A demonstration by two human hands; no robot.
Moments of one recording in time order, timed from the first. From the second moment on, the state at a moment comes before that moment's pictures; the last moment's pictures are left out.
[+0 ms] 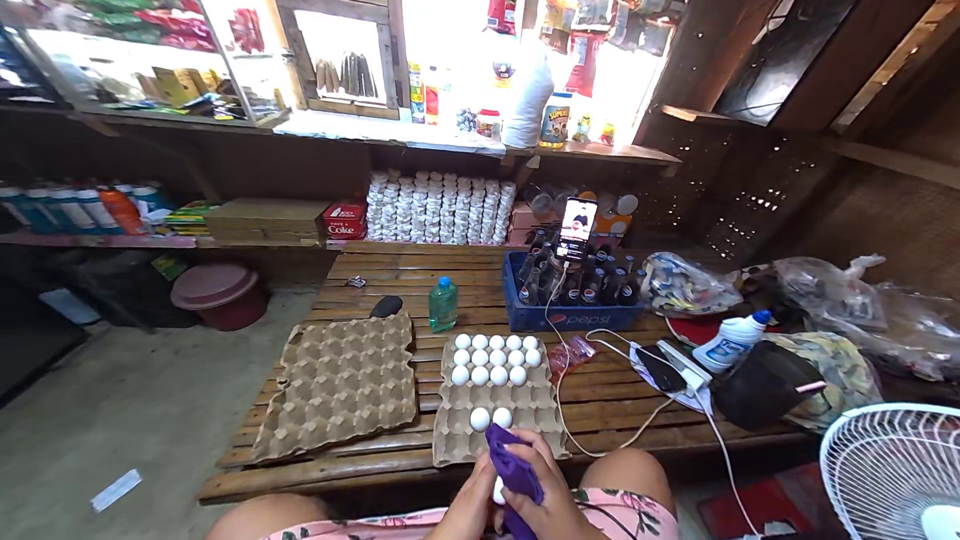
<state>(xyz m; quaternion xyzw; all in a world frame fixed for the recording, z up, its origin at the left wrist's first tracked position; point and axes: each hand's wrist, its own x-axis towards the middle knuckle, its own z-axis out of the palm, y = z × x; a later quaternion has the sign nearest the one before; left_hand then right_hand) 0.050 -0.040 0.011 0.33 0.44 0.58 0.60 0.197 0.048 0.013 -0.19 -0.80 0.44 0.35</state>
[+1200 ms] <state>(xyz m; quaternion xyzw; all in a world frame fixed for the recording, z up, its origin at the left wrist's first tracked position) 0.048 -0.036 0.003 0.32 0.45 0.57 0.61 0.194 0.051 0.008 -0.24 -0.79 0.40 0.39</state>
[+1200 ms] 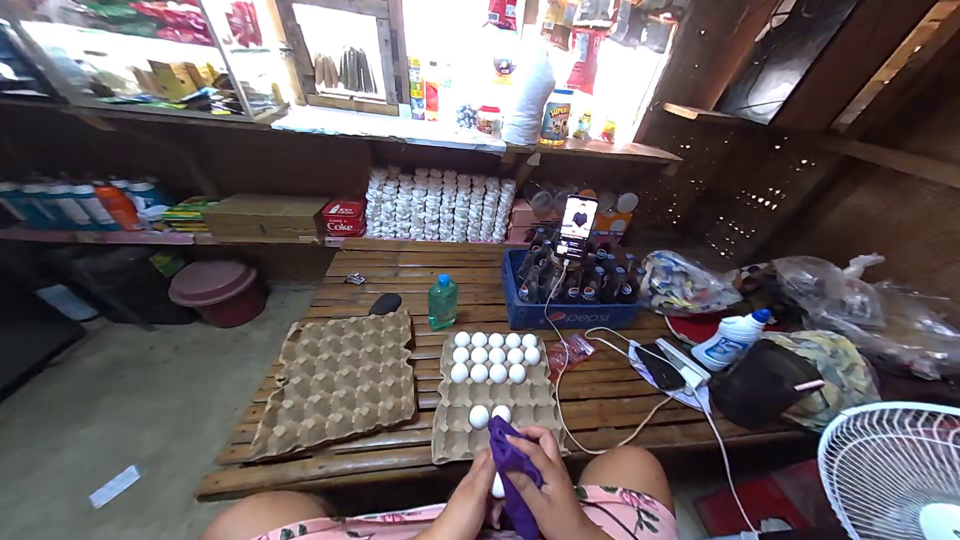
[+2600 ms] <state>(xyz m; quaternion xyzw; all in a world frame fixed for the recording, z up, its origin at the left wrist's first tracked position) 0.052 -0.044 0.026 0.22 0.47 0.61 0.60 0.197 0.048 0.010 -0.14 -0.83 0.36 0.40</state>
